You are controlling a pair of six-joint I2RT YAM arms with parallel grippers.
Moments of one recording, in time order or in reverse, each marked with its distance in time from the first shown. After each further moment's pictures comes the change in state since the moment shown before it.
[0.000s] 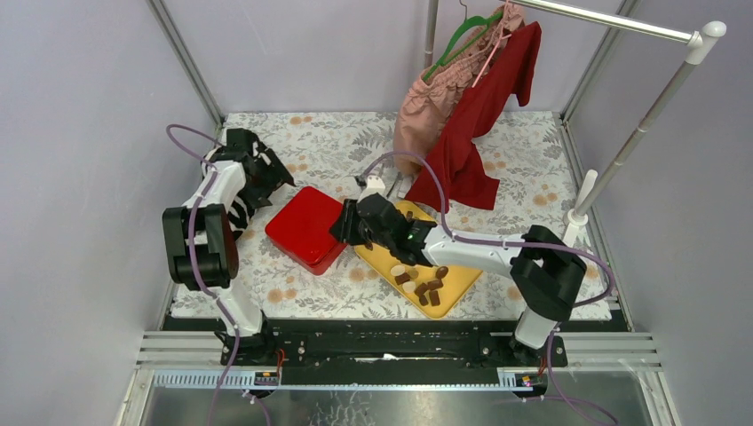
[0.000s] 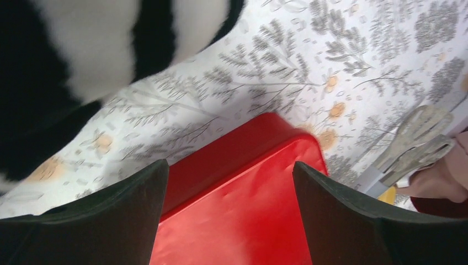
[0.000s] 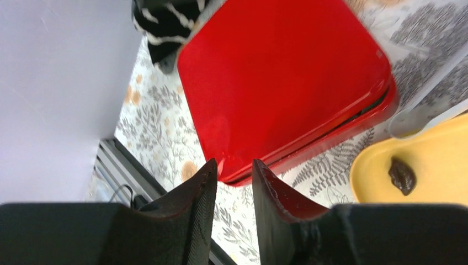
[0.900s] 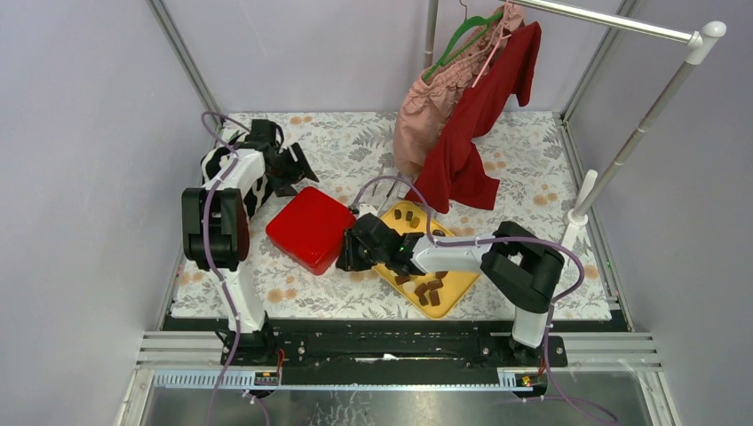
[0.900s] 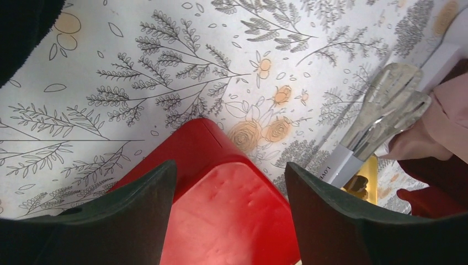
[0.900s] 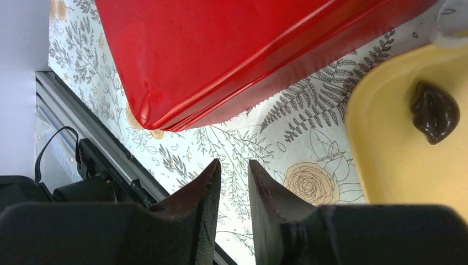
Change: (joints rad) left arm -0.109 0.194 0.174 0.006 0.137 0.040; right arm 0.023 0.129 -0.077 -0.027 -0.174 0.002
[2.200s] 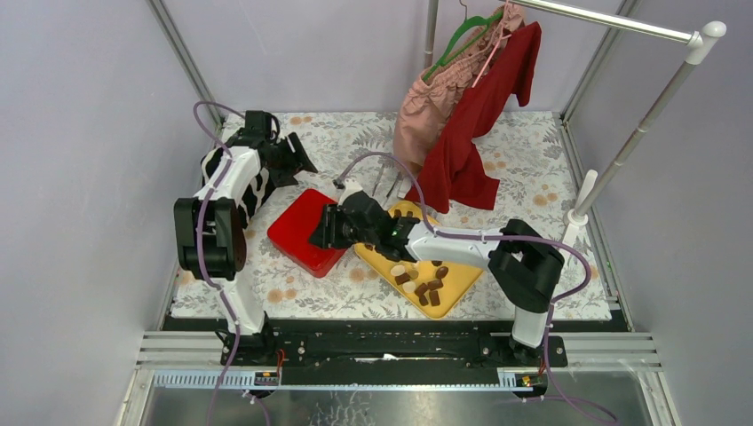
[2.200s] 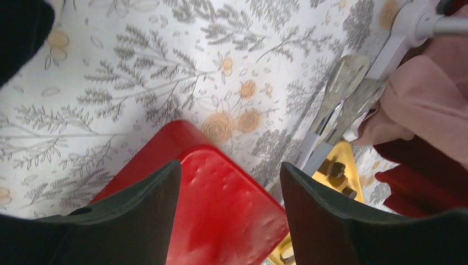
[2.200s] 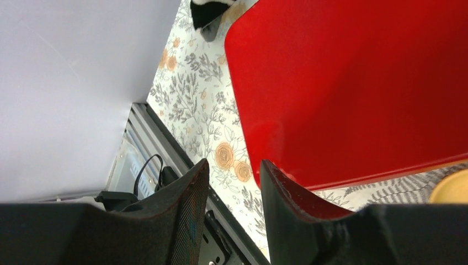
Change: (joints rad) left arm -0.006 -0.116 -0.006 -0.018 0.030 0.033; right arm 0.000 0.008 0.188 0.036 -0.040 0.003
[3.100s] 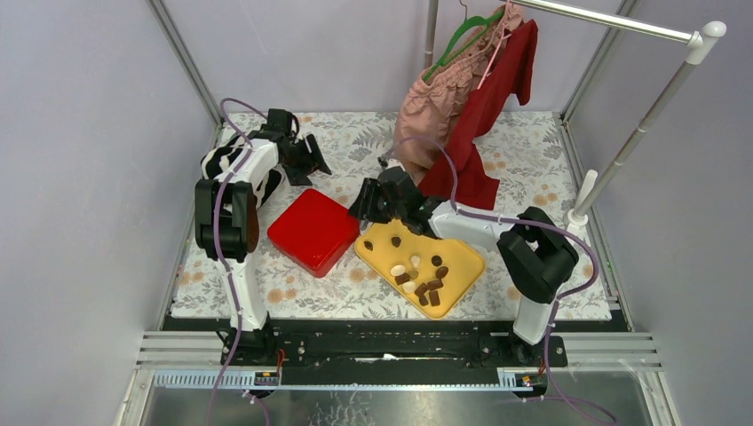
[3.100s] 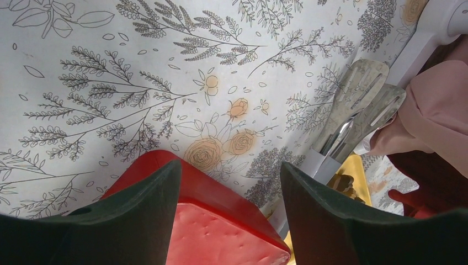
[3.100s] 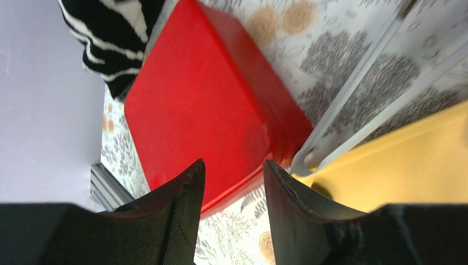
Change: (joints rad) left arm -0.065 0.205 0.166 -0.021 -0.014 -0.013; right arm -0.233 -0.028 -0.087 -0.049 -0.009 0.018
